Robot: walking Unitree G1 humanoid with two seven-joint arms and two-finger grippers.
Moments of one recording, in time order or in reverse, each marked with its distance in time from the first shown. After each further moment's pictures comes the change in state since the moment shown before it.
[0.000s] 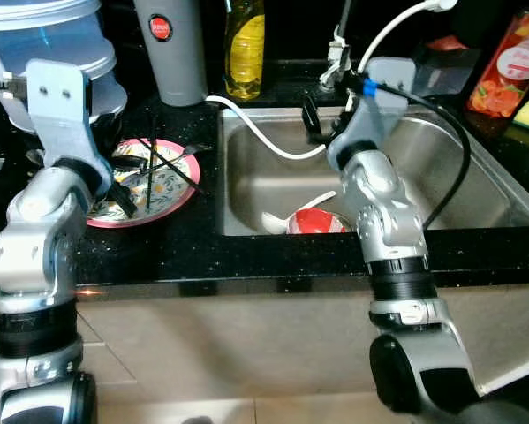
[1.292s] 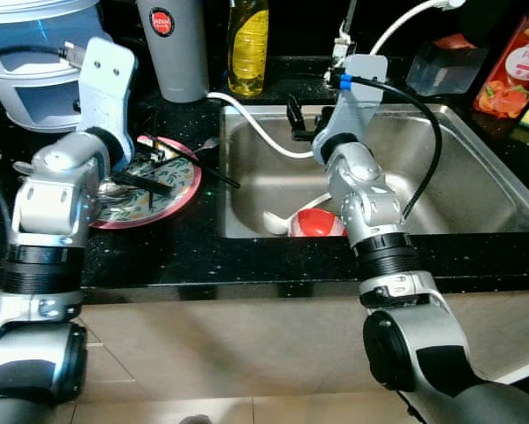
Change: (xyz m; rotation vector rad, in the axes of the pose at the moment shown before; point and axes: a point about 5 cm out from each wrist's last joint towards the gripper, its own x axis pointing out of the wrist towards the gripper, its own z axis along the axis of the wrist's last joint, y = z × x) left arm 0.016 -0.007 0.009 0.216 0.105 -0.162; right arm 0.007 -0.002 -0.020 0.020 0.051 -0.016
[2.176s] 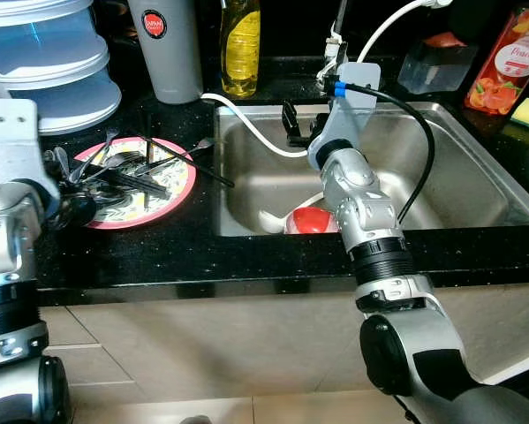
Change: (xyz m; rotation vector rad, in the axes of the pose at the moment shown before) left arm -0.051 0.066 -0.055 -0.262 0.207 0.486; right arm -0.002 0.003 -0.006 0.015 0.013 0.003
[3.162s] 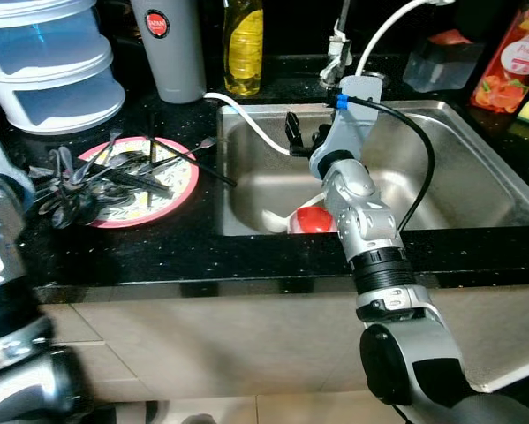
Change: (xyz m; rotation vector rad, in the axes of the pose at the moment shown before) left arm -0.021 -0.011 0.013 -0.279 -0.050 0.137; right arm -0.006 -0.001 -0.012 0.006 0.022 -0.006
